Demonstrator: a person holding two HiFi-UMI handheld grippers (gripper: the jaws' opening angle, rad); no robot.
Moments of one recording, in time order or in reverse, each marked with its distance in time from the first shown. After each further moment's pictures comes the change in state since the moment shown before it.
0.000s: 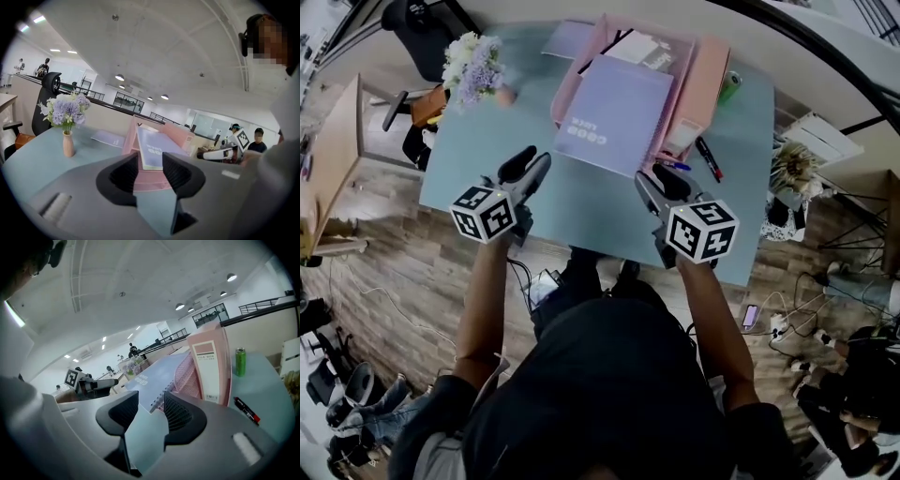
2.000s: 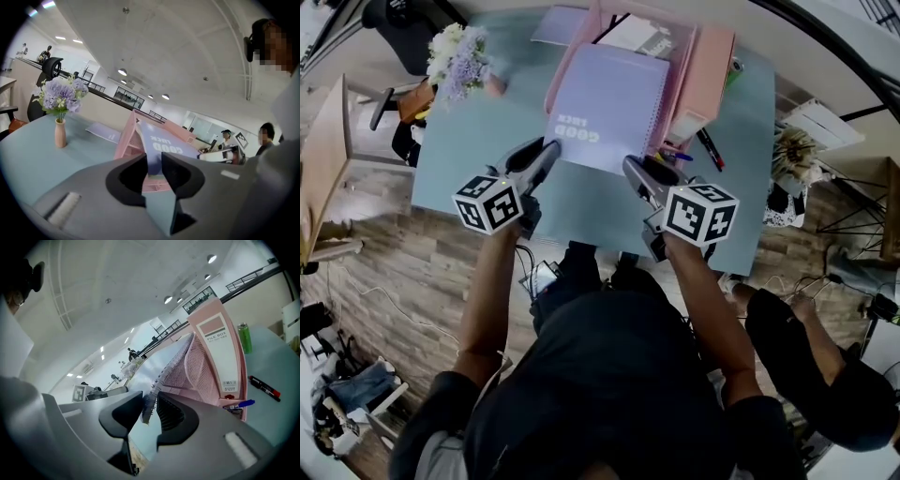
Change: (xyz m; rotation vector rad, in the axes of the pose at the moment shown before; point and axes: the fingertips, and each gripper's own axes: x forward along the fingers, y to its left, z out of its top) left arm 0.034 0.000 -0.009 -0.097 0.025 -0.049; right arm 0.031 0.008 0.001 0.228 0.022 0.065
